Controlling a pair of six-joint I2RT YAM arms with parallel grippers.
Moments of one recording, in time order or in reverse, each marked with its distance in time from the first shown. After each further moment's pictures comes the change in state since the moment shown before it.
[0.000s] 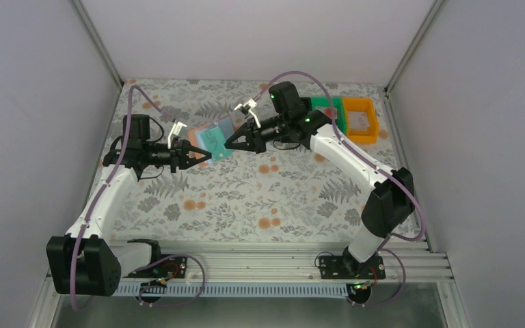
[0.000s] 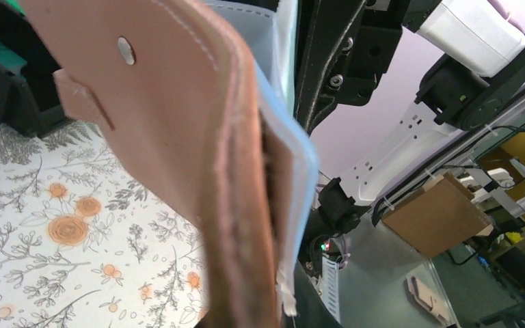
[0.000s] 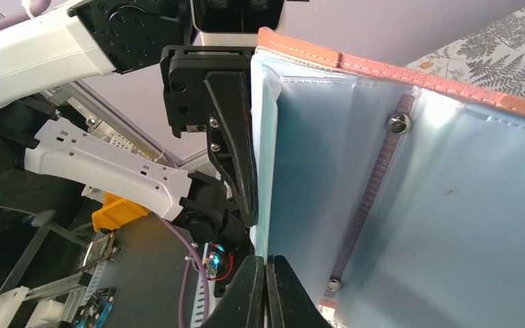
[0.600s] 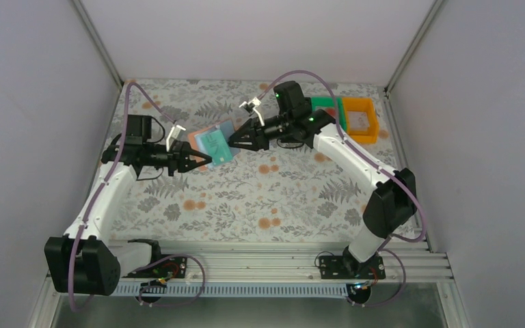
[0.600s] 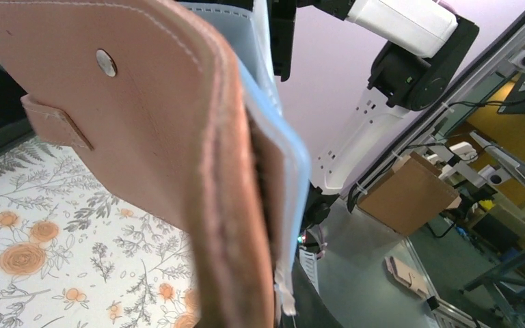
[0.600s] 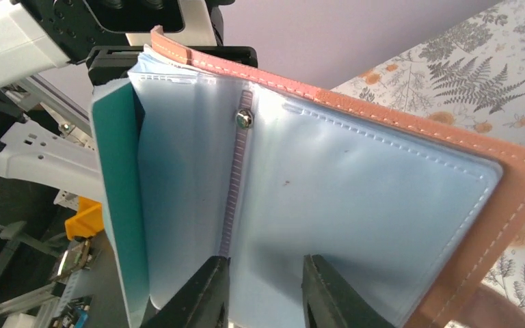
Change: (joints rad) left arm -0.012 0.009 0.059 -0.196 0.093 0.206; right arm -0.038 -0.011 -0.018 -0.003 0.050 -0.018
